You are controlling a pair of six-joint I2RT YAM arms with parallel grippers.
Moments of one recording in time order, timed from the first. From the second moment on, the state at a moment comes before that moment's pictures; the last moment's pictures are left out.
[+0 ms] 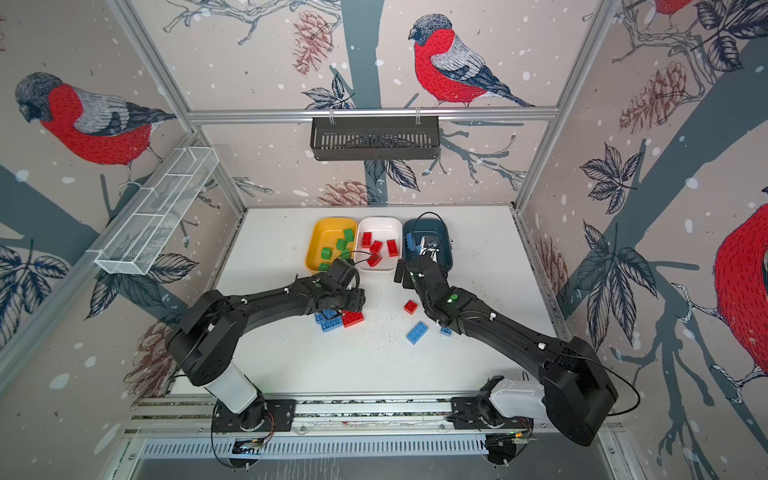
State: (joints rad) left arm -0.68 1.68 0.95 -0.32 -0.03 -0.47; right arm 0.73 1.26 0.81 -0.08 0.45 0.54
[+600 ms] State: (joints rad) left arm -0.68 1.73 0.95 -0.37 -0.09 -0.47; right arm 0.72 1.21 0.77 -0.10 0.45 0.56
